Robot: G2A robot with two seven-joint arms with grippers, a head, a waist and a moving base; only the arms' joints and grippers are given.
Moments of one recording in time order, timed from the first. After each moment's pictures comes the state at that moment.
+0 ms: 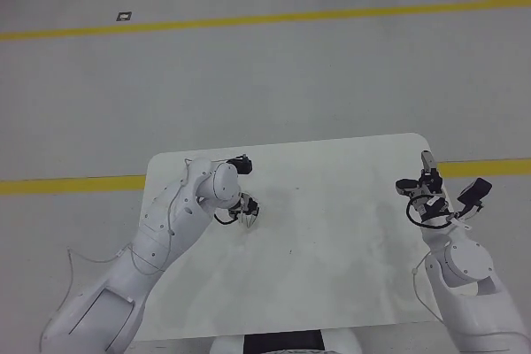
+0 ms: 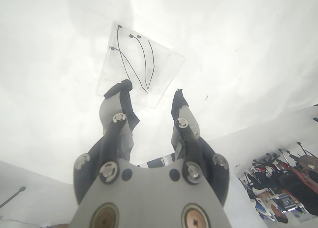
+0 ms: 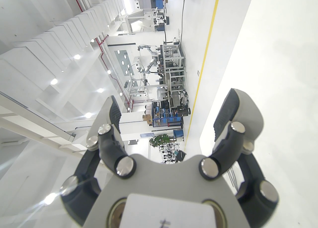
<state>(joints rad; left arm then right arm) 0.84 -1.28 -0.82 -1.29 0.77 0.34 -1.38 -1.73 -1.15 1.60 -1.80 0.42 0.00 0.00</state>
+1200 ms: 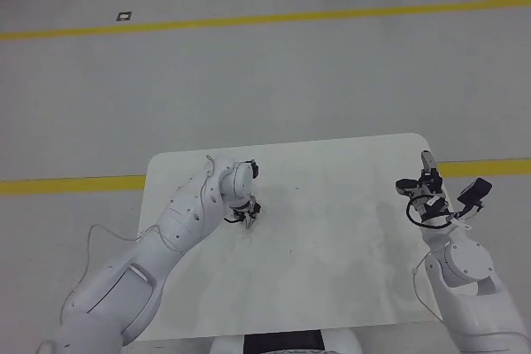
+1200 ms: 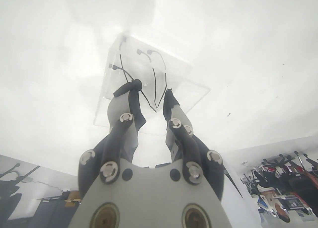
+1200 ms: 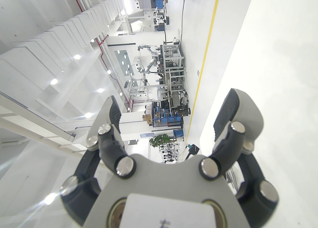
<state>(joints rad) 0.70 -1.39 -0.64 -0.97 0.73 0.31 -1.31 -1.73 -1.15 1.60 -1.80 0.42 0.00 0.00</state>
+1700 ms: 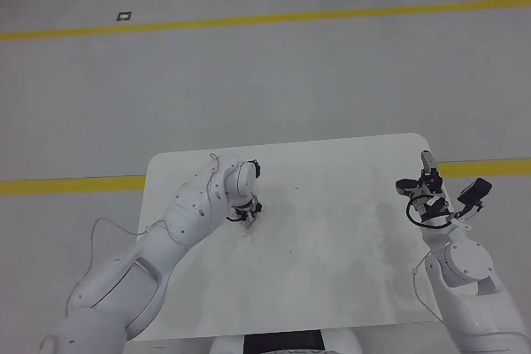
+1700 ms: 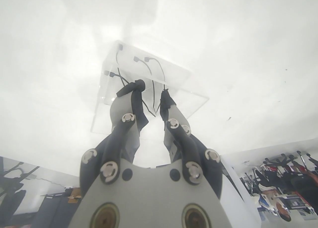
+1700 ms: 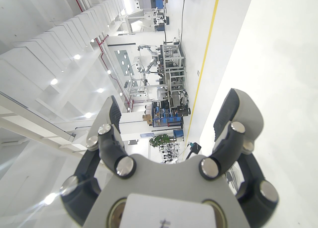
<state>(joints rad) 0.66 -1.43 -0.60 -0.89 0.69 0.30 -1.29 -1.73 -1.15 1.60 -1.80 0.42 0.00 0.00</state>
